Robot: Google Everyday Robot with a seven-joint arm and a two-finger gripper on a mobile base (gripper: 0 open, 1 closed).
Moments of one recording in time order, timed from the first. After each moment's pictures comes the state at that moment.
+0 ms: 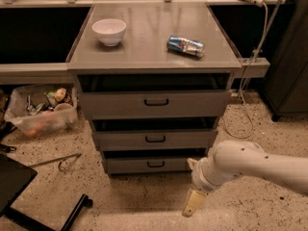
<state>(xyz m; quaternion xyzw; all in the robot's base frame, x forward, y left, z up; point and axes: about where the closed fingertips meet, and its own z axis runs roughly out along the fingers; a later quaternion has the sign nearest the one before) 0.445 -0.129 0.533 -0.61 0.76 0.11 0.18</state>
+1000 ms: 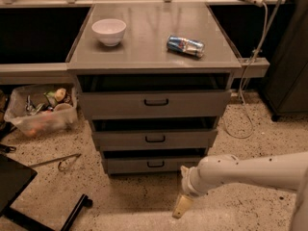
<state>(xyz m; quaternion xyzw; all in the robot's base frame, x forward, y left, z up) 0.468 -0.112 0.436 -0.59 0.78 0.11 0.18</state>
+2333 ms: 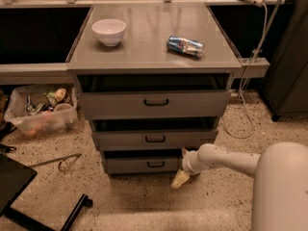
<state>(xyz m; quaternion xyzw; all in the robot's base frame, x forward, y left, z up) 0.626 -0.131 0.334 -0.56 0.78 0.09 0.27</state>
